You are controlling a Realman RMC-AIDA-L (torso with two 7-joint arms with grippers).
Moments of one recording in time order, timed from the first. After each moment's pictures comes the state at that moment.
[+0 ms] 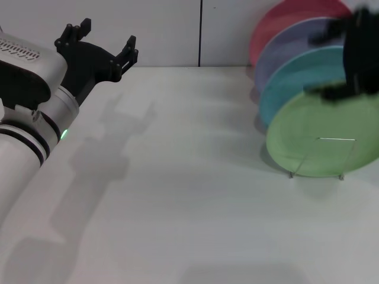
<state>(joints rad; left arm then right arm) -0.20 -2.07 -1.22 -1.25 2.63 0.23 0.40 0.57 2.09 -1.00 -2.04 -2.40 -1.80 1.88</state>
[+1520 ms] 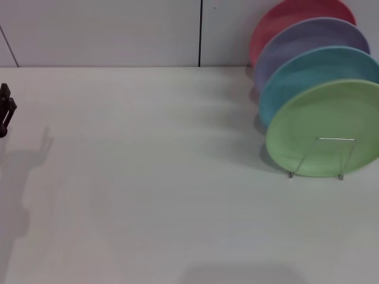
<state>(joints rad) -0.30 -2.07 -1.21 -0.32 2.56 1.19 0.04 0.21 2.08 -0.35 -0.01 -0.46 -1.77 0.37</state>
